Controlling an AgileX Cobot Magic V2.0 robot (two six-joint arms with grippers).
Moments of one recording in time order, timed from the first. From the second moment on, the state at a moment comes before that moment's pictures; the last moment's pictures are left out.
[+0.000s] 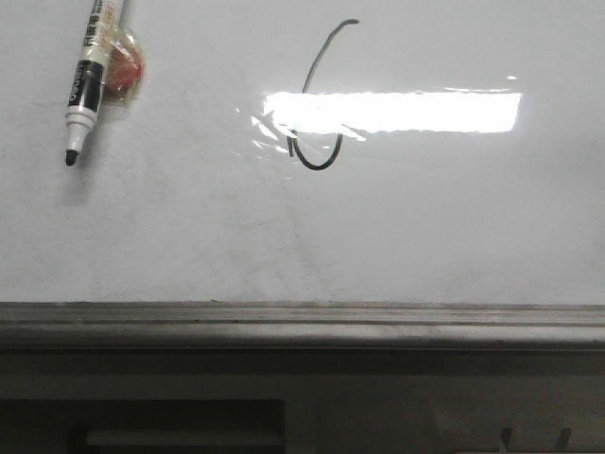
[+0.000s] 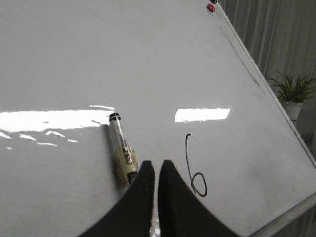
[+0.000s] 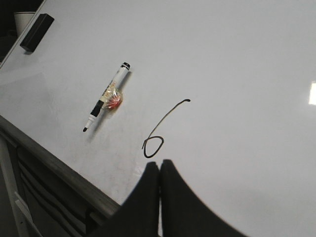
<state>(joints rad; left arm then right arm) -0.81 0.00 -0.16 -1.47 -0.10 1.35 0.54 0.02 -0.24 0.60 0.28 -0.62</state>
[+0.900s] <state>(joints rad) -0.81 0.00 -0.15 -1.54 -0.12 1.36 0.54 0.02 -0.22 0.60 0.28 -0.62</state>
